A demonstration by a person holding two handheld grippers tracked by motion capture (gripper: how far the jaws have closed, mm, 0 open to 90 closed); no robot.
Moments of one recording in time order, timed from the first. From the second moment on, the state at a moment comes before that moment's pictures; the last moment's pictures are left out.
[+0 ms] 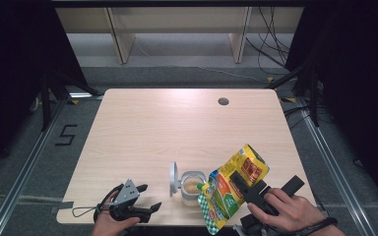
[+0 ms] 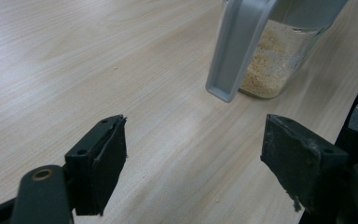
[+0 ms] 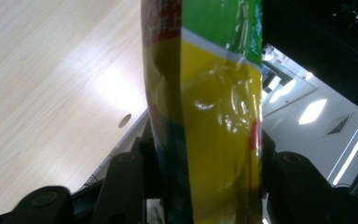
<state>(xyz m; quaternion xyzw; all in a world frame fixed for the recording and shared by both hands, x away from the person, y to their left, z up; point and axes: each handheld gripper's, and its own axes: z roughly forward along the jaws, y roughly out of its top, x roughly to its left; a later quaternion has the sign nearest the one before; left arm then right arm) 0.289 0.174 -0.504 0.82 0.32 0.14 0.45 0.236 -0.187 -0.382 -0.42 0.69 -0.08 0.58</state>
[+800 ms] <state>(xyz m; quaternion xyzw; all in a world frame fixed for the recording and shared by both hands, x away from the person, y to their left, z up) 0.289 0.173 -0.504 0.82 0.32 0.14 0.46 0.236 -0.183 -0.380 -0.42 0.69 -0.08 0.58</state>
